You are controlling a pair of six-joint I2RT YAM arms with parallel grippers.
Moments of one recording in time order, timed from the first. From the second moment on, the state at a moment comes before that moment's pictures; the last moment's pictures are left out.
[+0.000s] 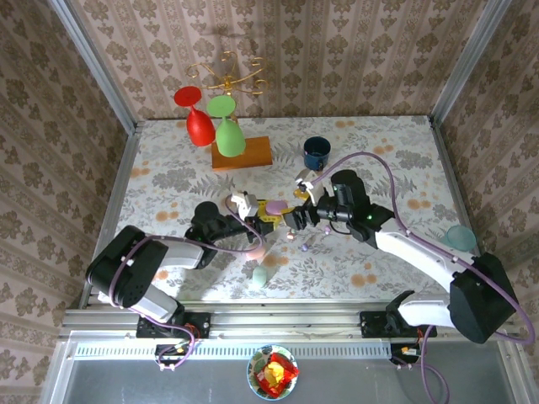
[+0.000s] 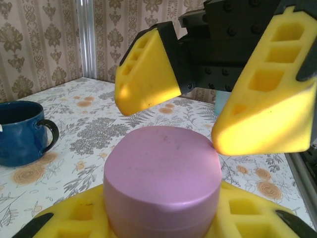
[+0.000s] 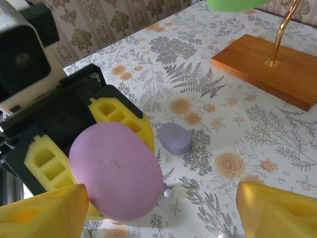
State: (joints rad) left arm -0.61 1.52 0.39 1.14 0.73 -0.09; right arm 0.56 1.28 0.79 0.02 -0.44 -0.05
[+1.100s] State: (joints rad) left arm -0.62 1.52 0.38 1.14 0.73 -0.12; right arm 0.57 1.36 0.83 0.15 -0.28 -0.03
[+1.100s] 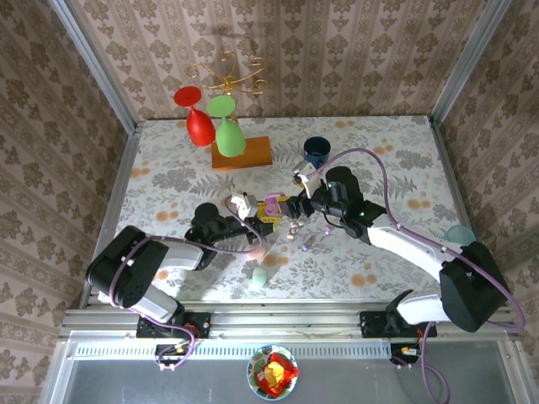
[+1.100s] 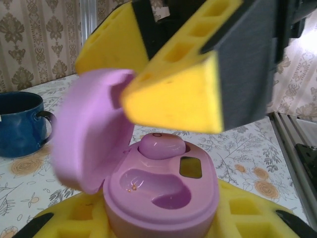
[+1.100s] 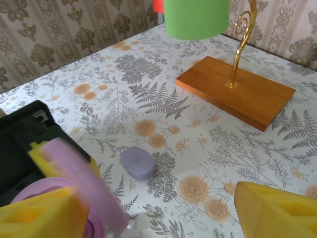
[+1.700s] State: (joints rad) left arm -0.60 1.52 0.36 1.16 0.63 -0.09; right arm 0.41 1.10 0.70 0.09 -0.31 0.18
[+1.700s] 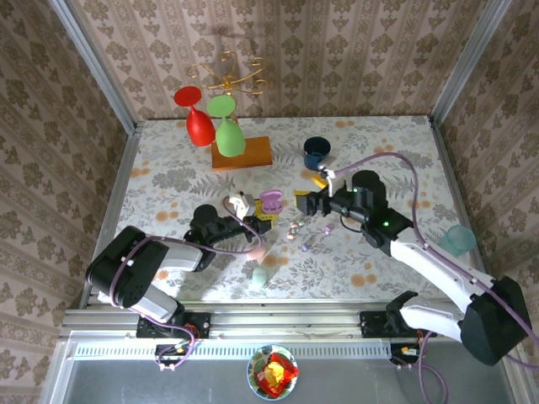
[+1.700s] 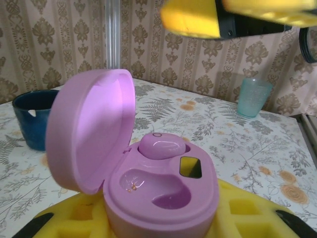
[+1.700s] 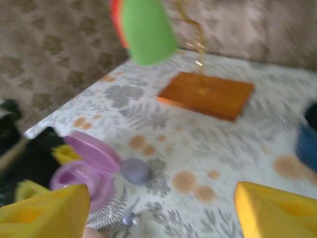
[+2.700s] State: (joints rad) left arm -0.59 1.52 0.36 1.16 0.66 -0.08; right arm 0.12 1.66 0.73 -0.20 -0.63 0.45
